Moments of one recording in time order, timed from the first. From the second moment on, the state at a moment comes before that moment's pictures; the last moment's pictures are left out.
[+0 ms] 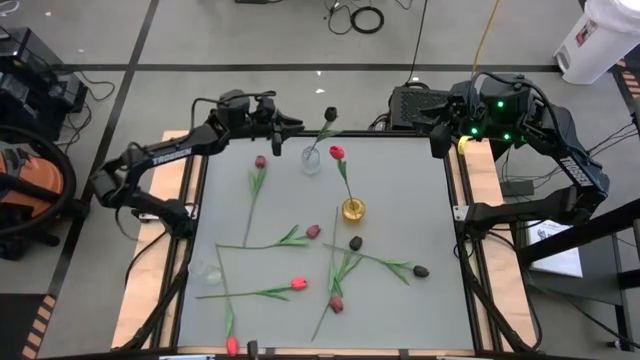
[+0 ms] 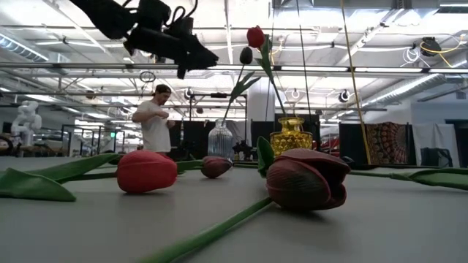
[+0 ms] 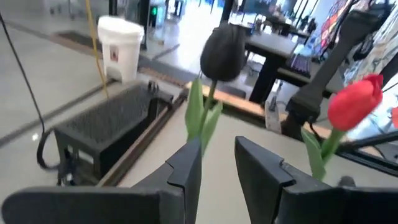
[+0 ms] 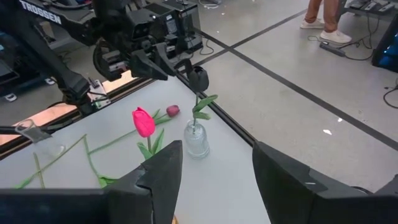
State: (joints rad) left arm 0.71 1.37 0.96 0.20 0.52 -0.12; right arm -0.46 1.10 1.70 -1.05 0.05 0.22
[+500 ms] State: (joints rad) left arm 0.65 1.15 0.96 -0.16 0.52 -0.18; right arm -0.46 1.10 1.70 -1.05 0.05 0.22
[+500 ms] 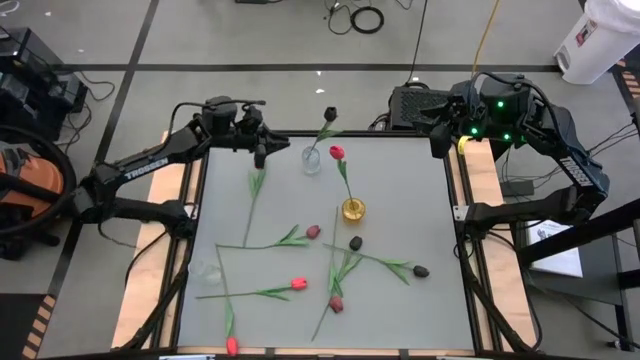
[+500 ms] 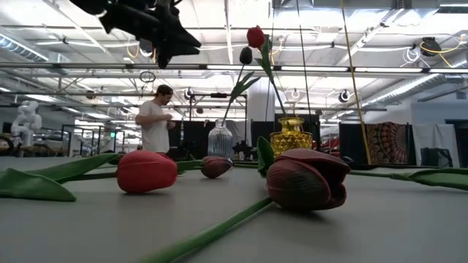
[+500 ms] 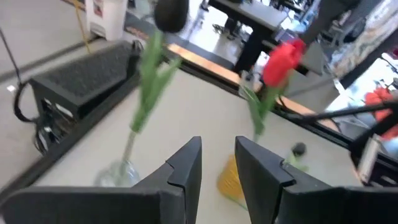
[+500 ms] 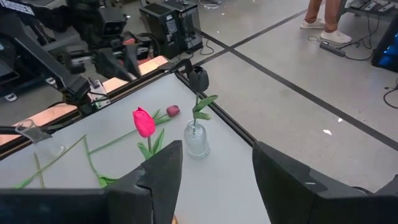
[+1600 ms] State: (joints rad) left arm 0.55 0.69 1.01 -1.02 0.52 -0.19; right arm -0.46 1.10 1.70 -1.05 0.05 0.22
